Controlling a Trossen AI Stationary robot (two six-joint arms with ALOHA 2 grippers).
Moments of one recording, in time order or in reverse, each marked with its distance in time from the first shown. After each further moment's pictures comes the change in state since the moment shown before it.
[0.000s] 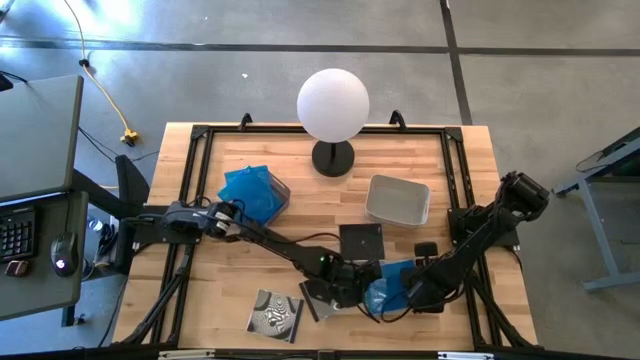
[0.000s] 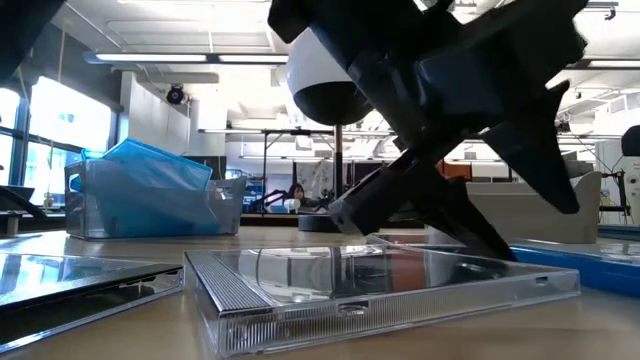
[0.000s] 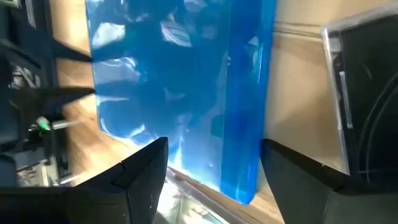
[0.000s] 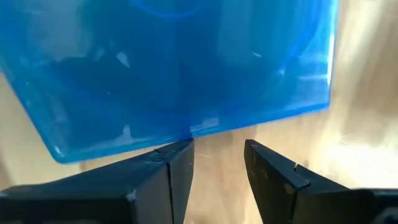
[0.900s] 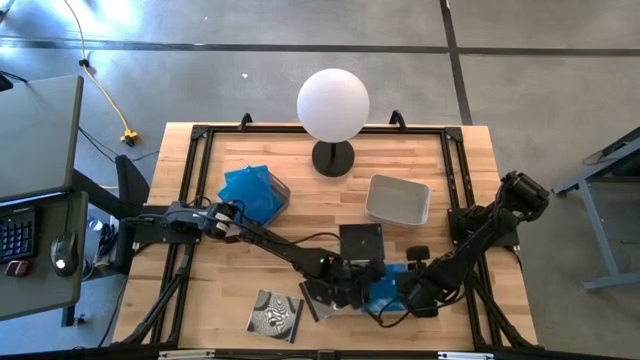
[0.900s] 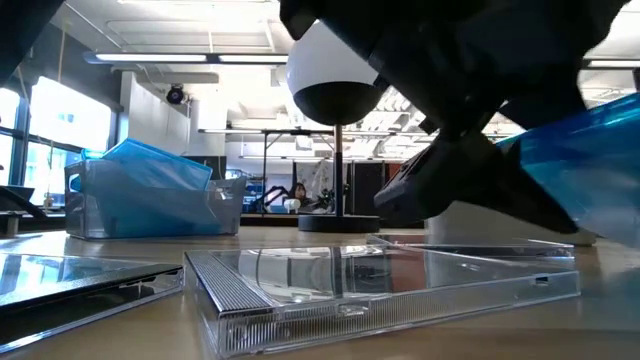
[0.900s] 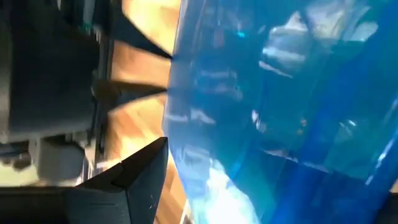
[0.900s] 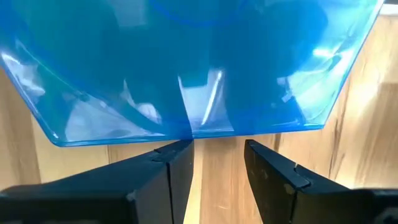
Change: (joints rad) left arm -0.012 0.001 0.000 0.154 -0.062 -0.081; right arm 0.008 0.000 0.000 0.124 0.084 -0.035
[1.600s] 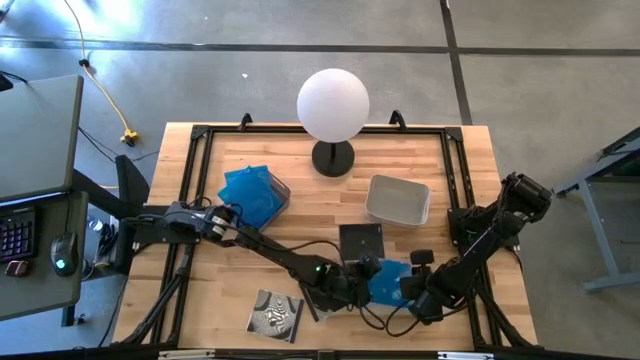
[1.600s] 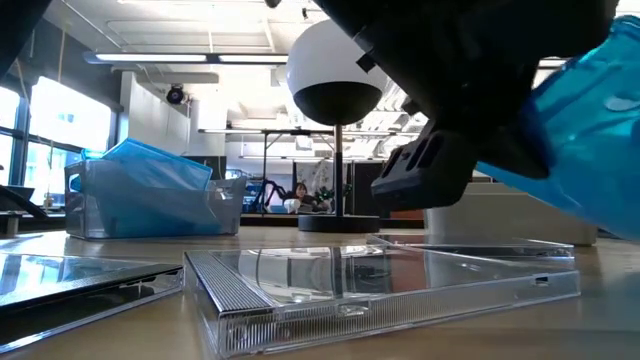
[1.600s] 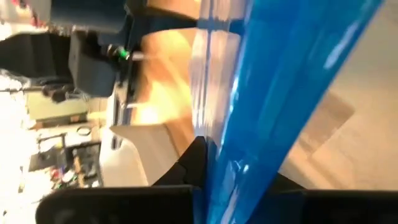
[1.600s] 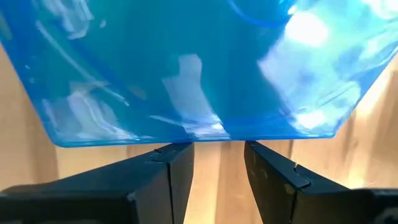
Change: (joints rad) left arm -0.041 -0.009 0.001 -0.026 -0.302 -0.113; right arm 0.067 0.000 0.000 0.008 0.051 0.055
